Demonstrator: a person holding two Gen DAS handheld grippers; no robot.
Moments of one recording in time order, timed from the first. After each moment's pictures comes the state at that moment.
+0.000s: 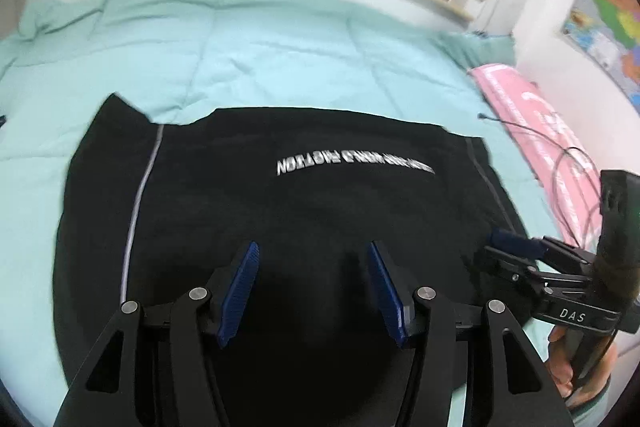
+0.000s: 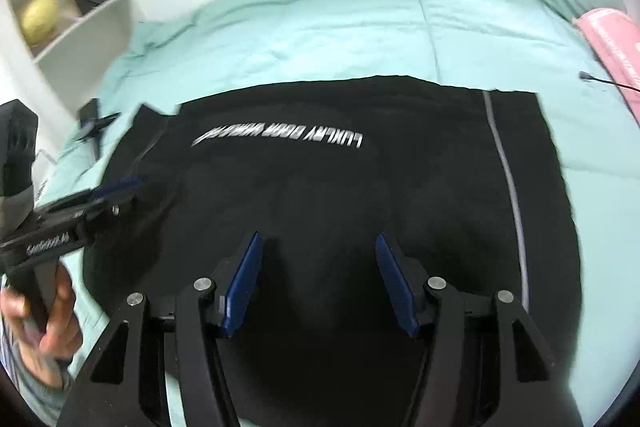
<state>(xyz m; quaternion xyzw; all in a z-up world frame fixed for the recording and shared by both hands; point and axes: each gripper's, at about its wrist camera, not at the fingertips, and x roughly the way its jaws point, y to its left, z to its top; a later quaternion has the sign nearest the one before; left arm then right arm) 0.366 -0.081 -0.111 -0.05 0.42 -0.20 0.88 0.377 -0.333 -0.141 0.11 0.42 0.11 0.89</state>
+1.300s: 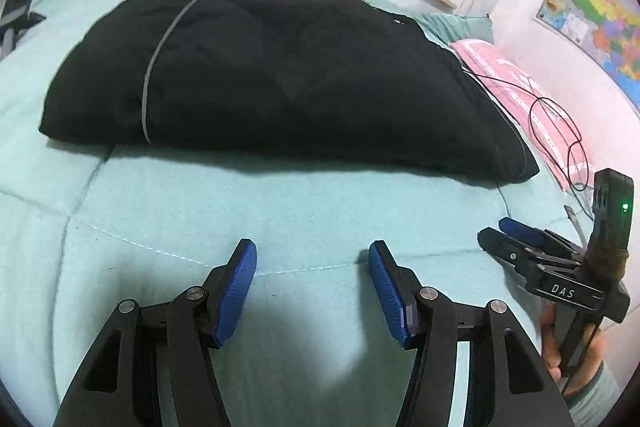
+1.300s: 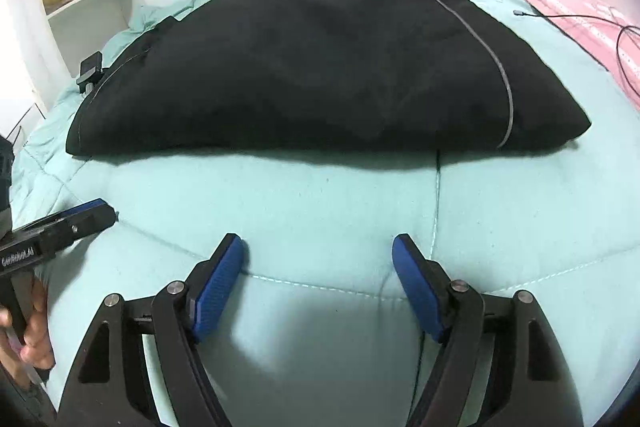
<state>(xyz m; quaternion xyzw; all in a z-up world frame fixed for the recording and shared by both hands) 0.185 -0.048 -0.216 -0.07 0.41 -0.20 0.89 0.205 -0.302 -0.242 0.08 0.39 0.05 0.91</state>
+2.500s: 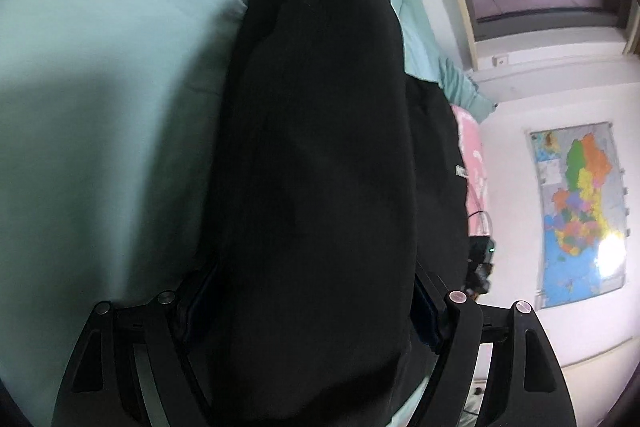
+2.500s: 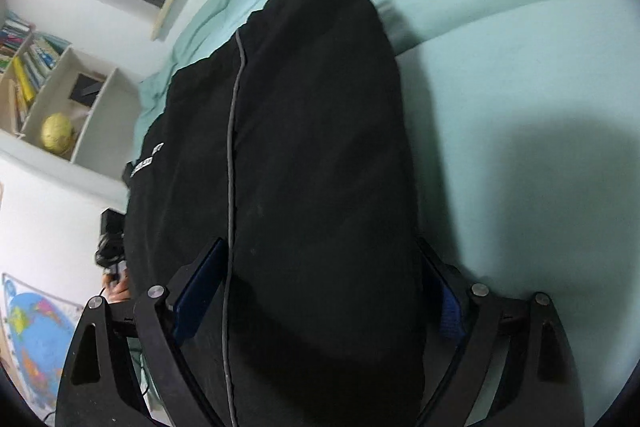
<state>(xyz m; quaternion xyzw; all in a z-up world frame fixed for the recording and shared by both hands) 0.469 0.066 -0.227 -0.33 0.56 -0.29 0.70 0.412 -0.527 -0.254 0.34 0.48 0.21 0.78</state>
